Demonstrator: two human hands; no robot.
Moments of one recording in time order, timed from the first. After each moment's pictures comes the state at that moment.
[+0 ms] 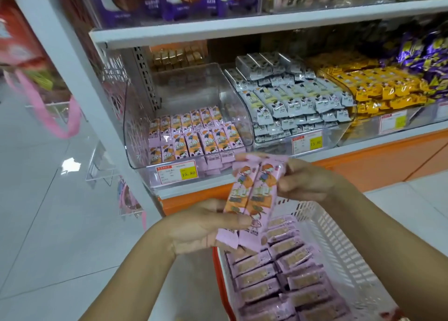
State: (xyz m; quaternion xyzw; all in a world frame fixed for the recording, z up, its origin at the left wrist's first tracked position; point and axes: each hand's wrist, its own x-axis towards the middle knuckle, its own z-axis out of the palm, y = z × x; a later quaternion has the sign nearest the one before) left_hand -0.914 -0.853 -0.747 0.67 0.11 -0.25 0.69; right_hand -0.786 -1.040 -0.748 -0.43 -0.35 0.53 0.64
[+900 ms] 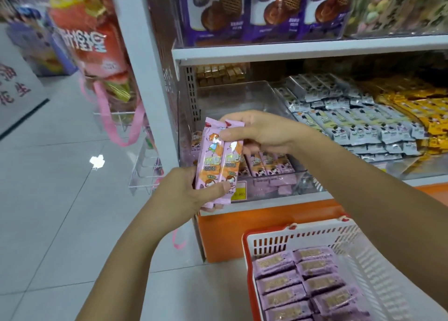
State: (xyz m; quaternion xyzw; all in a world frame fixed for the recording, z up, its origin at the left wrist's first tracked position) left_hand -0.912 -0.755 -0.712 0.84 0.15 0.05 0.52; right_hand -0.734 -0.873 -0.679 -0.67 -0.43 0.39 0.48
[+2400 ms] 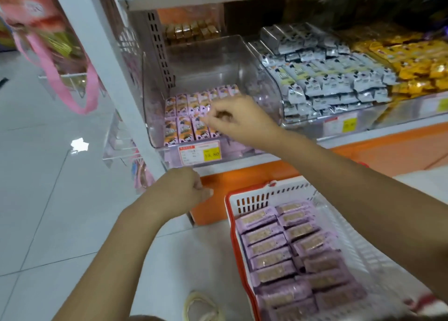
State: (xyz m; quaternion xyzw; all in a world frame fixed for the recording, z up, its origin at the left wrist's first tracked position) left_hand -0.908 -0.779 -0.759 0.96 0.13 -0.15 0.22; right_hand -0.761 -0.900 -0.743 -0.80 -0.47 -0.04 0.36
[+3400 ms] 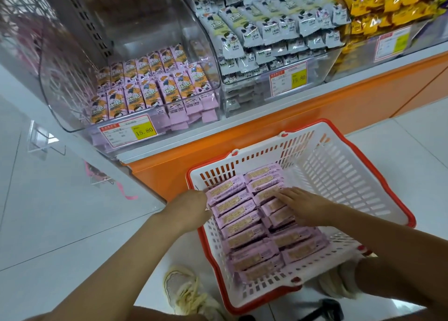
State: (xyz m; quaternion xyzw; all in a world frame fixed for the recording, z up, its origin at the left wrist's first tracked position) left_hand -0.898 -0.870 -0.869 0.95 -0.02 -0.30 0.10; right_hand -0.811 -1.172 -0.999 -0.87 -0.42 0.27 -0.07
